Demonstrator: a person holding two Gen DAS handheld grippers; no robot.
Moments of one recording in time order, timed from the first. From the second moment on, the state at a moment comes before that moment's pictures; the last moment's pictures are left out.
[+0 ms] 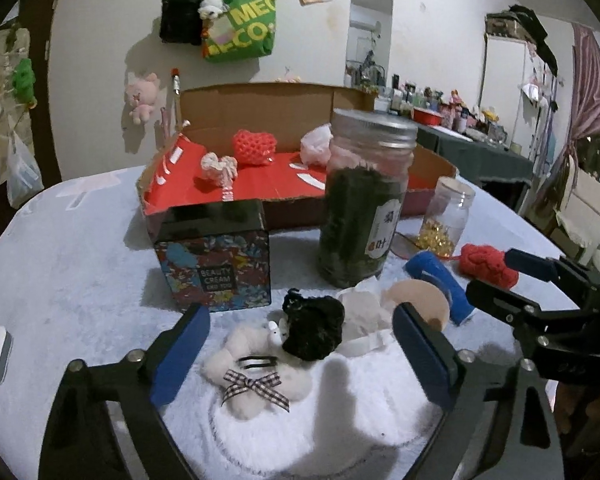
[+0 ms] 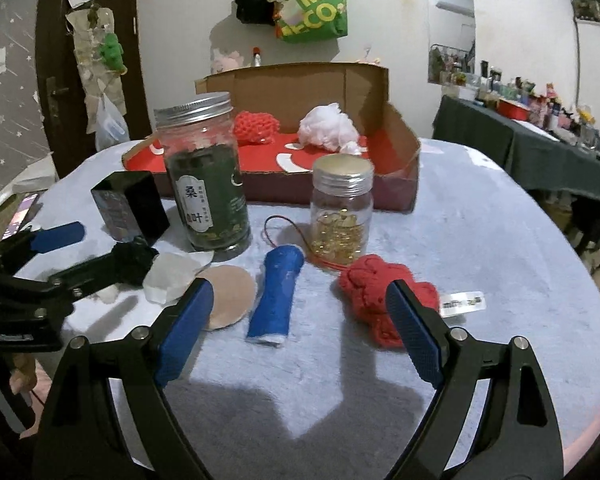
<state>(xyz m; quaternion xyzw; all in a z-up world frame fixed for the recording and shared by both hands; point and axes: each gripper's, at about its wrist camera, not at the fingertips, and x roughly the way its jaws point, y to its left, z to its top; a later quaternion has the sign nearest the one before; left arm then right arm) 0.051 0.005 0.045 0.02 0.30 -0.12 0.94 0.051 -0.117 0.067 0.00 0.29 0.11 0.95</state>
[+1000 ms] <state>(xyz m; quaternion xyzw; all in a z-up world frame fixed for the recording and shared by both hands) 0.061 -0.003 0.055 0.03 0.32 -0.18 0.93 0.055 -0.119 0.068 0.06 0.30 0.21 0.93</state>
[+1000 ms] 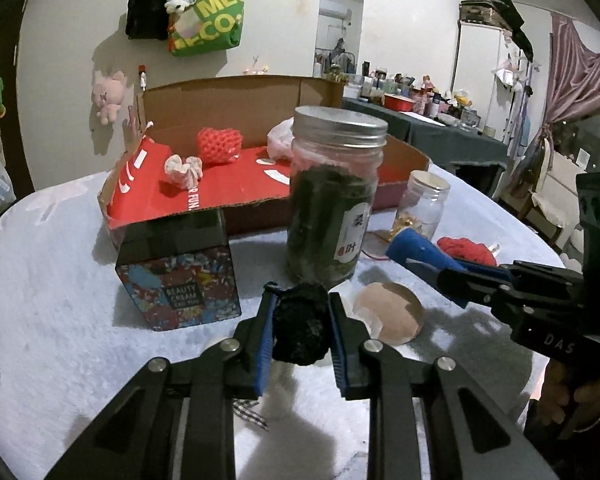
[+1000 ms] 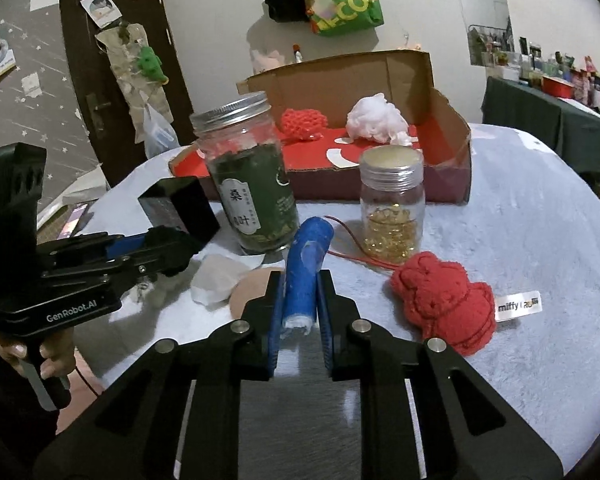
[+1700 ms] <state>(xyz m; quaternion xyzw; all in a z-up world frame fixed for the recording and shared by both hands) 0.061 0.013 0.057 0.02 0.32 -0.17 0.93 0.050 -0.130 0.072 0.06 0.30 0.21 0.93</state>
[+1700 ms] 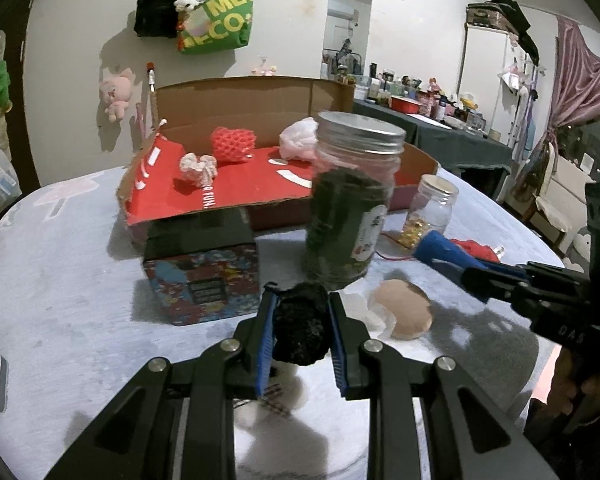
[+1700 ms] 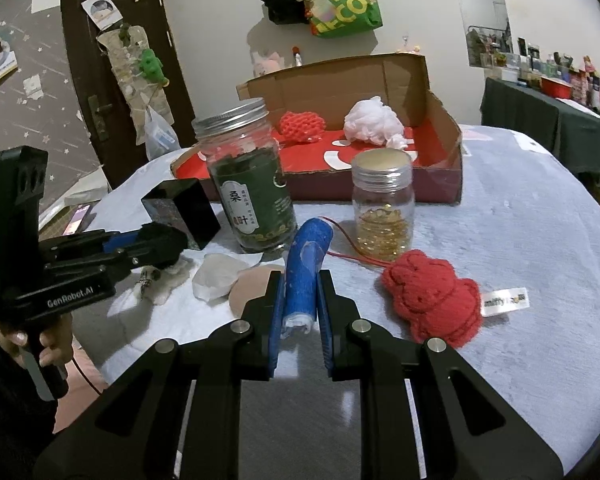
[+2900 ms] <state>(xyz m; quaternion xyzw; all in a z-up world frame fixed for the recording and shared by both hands) 0.117 0.119 0.059 0.05 0.33 -0.17 0.93 0.092 -0.222 0.082 0.07 0.32 0.20 0.92</state>
